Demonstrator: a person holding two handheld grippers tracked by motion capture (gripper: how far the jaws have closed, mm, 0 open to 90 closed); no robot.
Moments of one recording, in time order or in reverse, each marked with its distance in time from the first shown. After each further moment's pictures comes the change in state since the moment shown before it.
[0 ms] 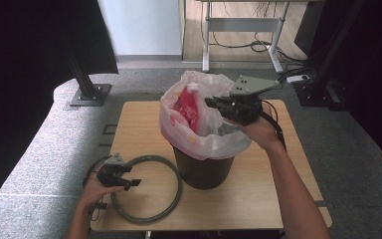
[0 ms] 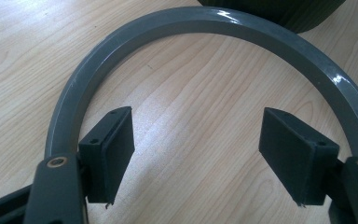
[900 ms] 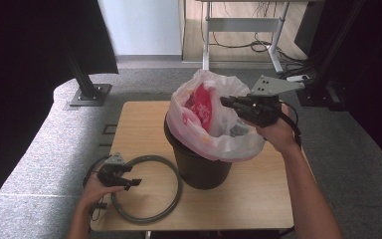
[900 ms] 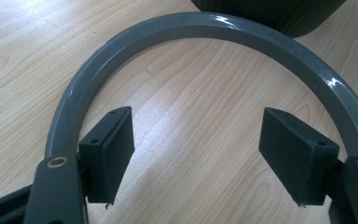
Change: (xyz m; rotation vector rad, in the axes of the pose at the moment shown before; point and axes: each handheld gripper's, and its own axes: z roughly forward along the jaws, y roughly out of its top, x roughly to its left) left arm -0.002 0.002 -0.001 -0.010 -0.001 0.003; right arm -0.010 -0.005 -0.036 -0.039 -0.024 0.012
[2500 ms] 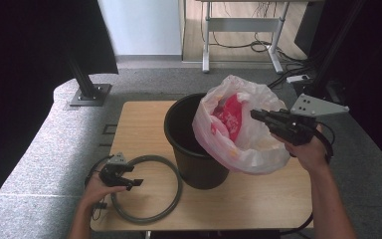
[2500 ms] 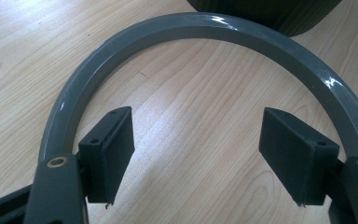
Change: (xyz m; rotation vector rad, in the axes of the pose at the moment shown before) left arm -0.004 0.004 0.003 0.010 0.001 0.015; right arm -0.007 -0.040 -0.068 -0.061 -0.045 0.051
